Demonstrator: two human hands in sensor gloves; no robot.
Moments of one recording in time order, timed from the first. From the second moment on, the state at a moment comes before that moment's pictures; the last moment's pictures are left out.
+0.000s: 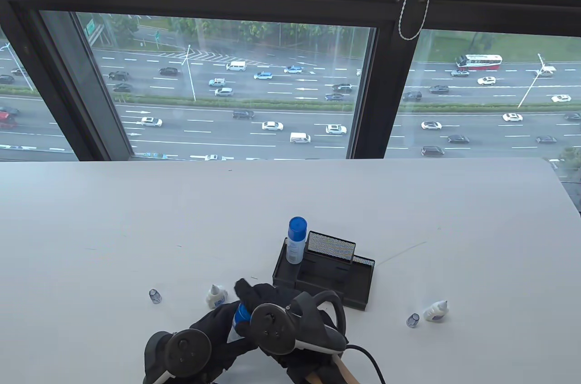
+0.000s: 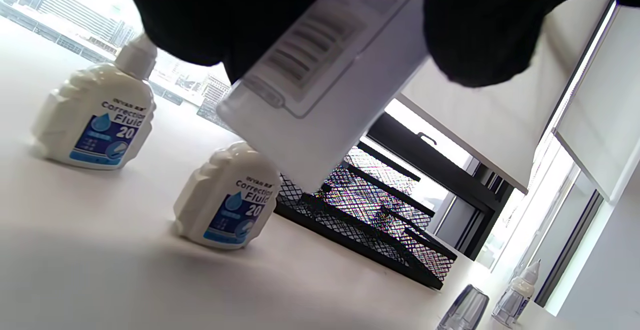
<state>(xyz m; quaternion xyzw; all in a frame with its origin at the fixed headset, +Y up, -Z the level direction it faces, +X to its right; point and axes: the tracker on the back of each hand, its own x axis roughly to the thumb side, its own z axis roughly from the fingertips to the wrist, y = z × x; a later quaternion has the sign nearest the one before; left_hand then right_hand) -0.184 -0.726 -0.234 0.06 -0.18 0.28 0.94 -0.005 -0.606 -0.241 0.26 -0.06 0.96 0.07</state>
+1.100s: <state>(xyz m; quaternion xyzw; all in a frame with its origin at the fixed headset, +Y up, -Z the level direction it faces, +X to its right) -0.188 -0.730 -0.236 0.05 -0.18 0.28 0.94 -0.011 -0.614 -0.240 0.31 0.06 0.95 0.10</state>
